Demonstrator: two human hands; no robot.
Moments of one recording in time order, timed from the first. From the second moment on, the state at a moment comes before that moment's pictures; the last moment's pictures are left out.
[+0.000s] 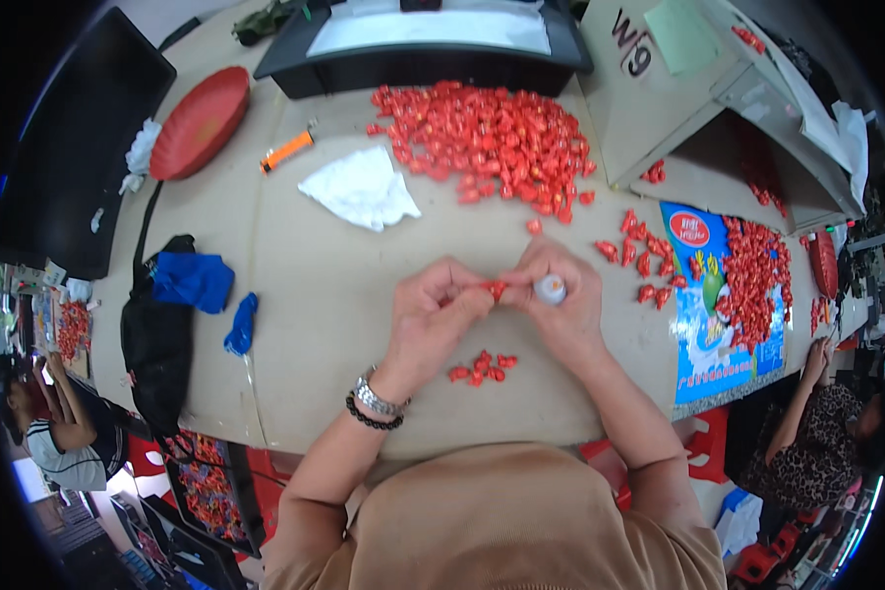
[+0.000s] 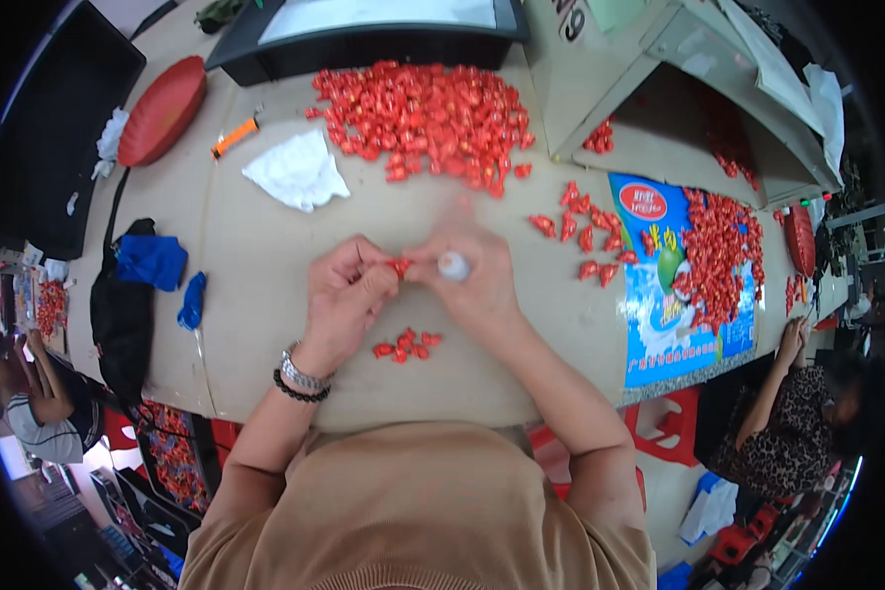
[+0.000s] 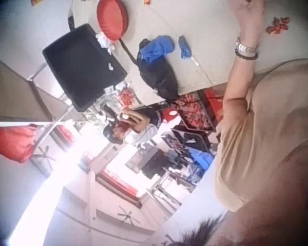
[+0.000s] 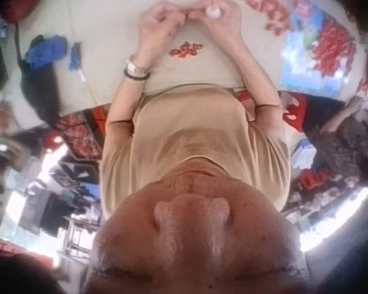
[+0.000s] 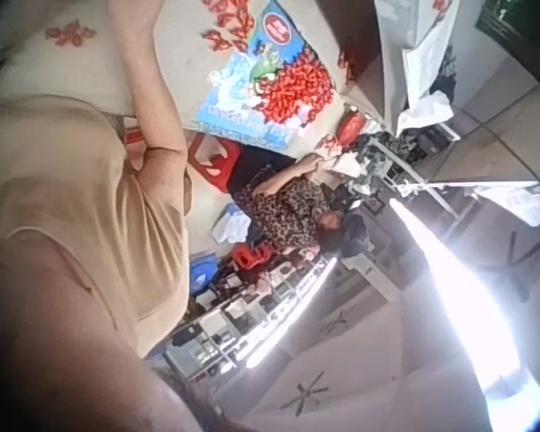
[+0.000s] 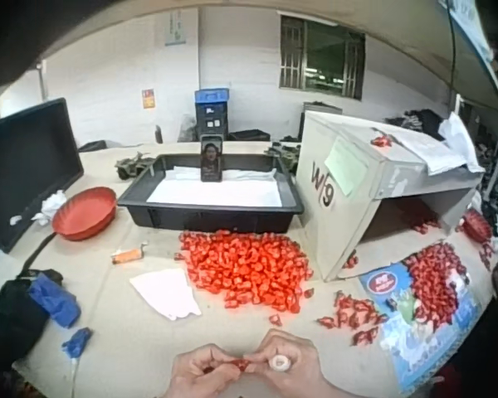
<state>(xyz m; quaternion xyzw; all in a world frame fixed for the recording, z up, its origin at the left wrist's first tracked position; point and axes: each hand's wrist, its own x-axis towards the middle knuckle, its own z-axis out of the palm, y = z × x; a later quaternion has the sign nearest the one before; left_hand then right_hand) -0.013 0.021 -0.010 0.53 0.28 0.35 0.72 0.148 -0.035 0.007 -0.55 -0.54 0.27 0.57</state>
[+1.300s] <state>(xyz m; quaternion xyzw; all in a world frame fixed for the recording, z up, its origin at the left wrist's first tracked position) -0.008 0.016 -0.002 0.56 0.31 0.41 0.66 0.149 -0.035 0.006 -0.58 -0.44 0.37 0.58</state>
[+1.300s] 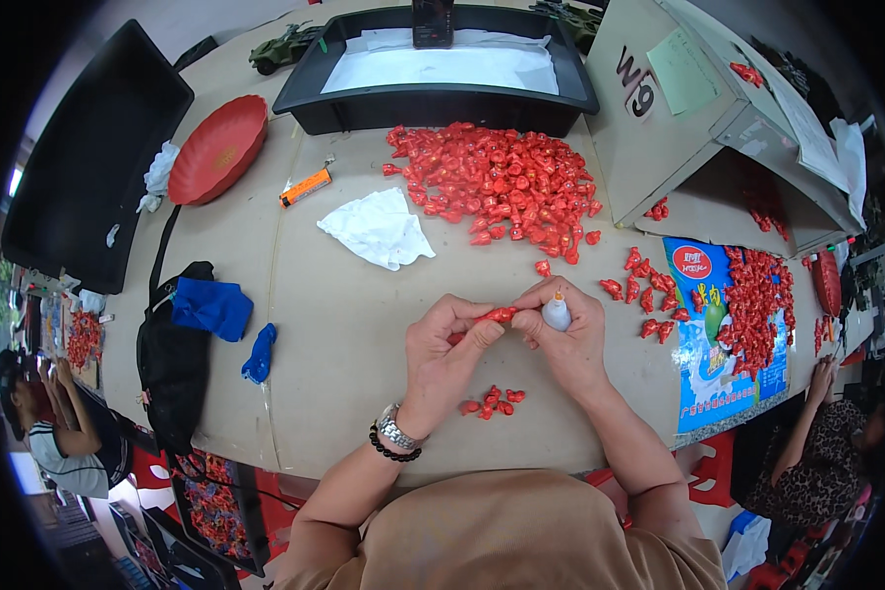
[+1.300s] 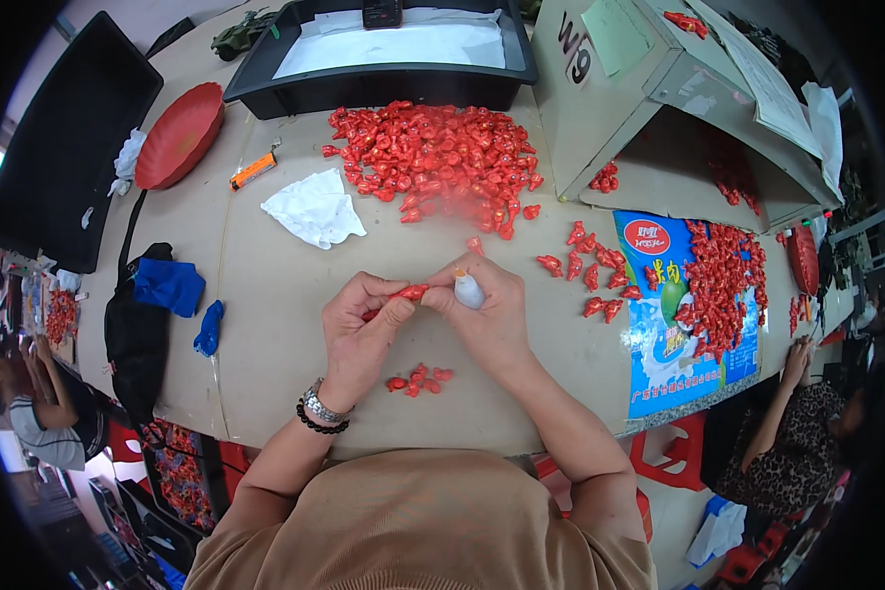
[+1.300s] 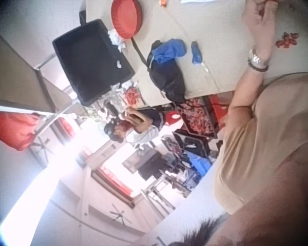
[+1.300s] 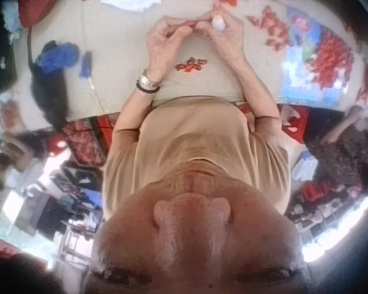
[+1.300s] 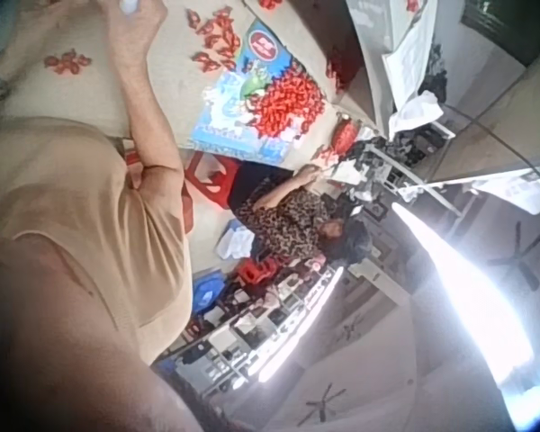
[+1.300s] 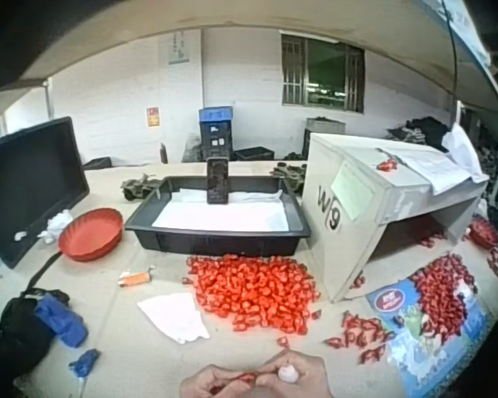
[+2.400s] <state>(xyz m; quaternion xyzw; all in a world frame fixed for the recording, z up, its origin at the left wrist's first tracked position) -0.011 0.018 -0.016 0.63 0.27 0.43 0.58 0.145 -0.034 0.006 -0.55 -0.54 0.34 0.54</state>
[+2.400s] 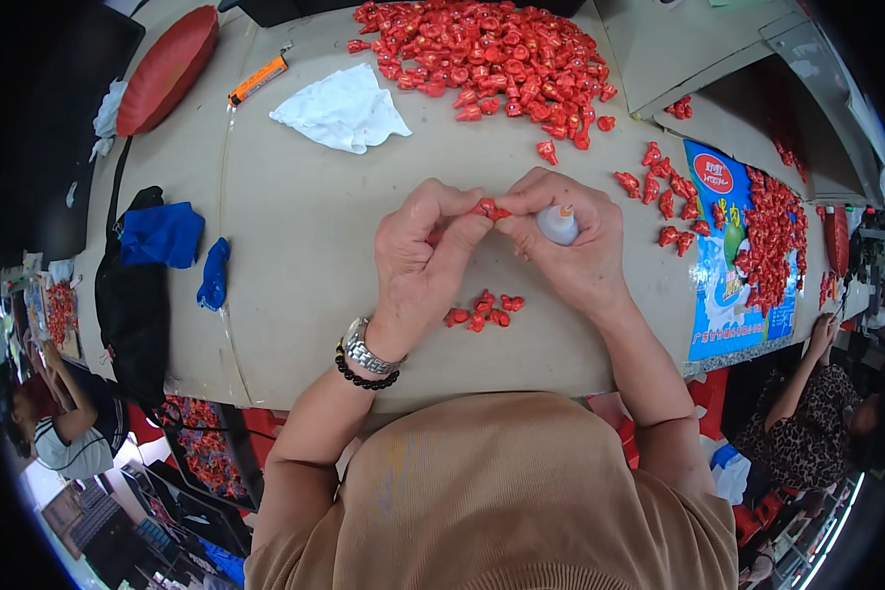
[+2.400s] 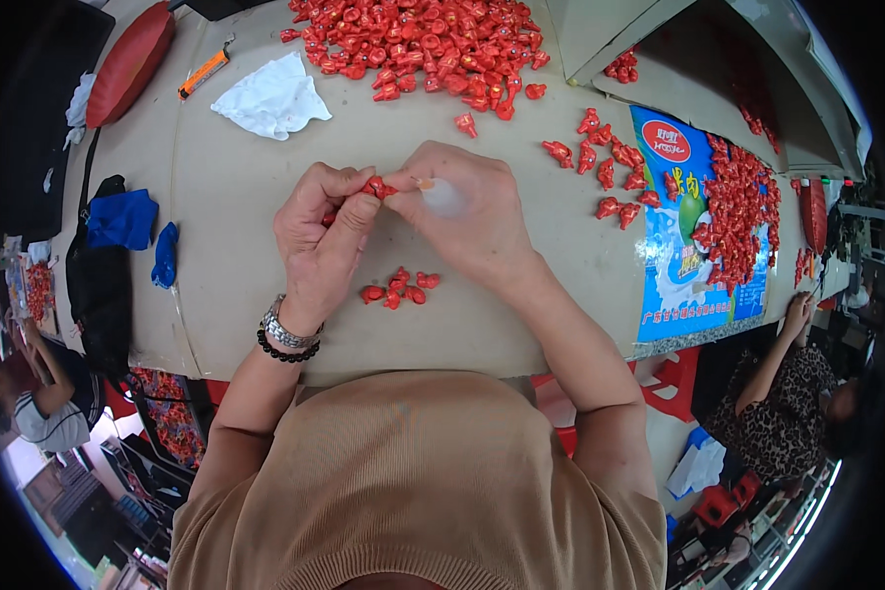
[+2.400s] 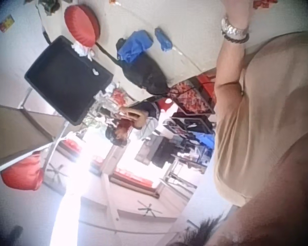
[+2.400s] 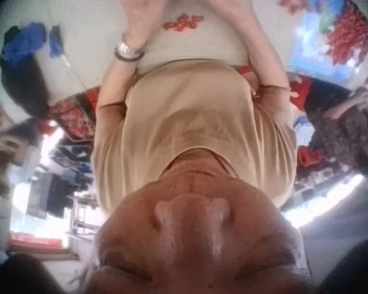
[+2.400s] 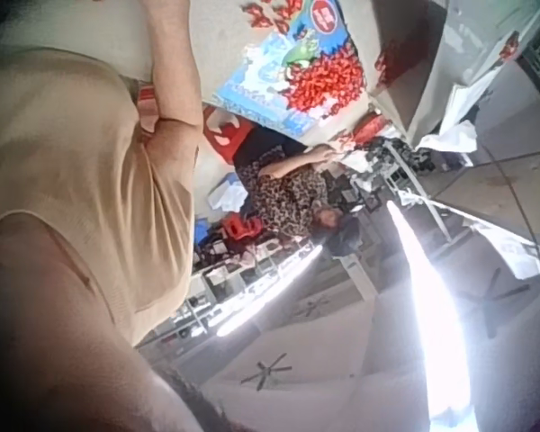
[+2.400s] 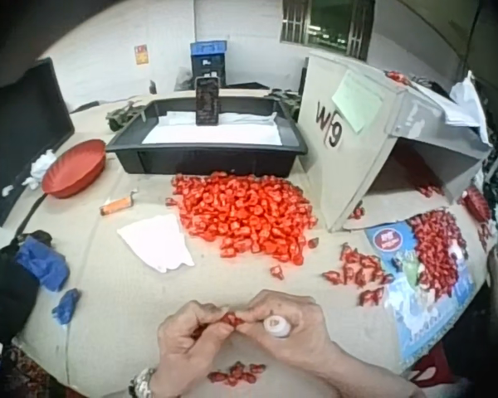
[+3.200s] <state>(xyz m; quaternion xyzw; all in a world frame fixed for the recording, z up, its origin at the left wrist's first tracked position) -0.007 0.021 0.005 0.54 0.28 0.39 0.69 0.183 -0.037 0.036 -0.59 -0.46 0.30 0.60</state>
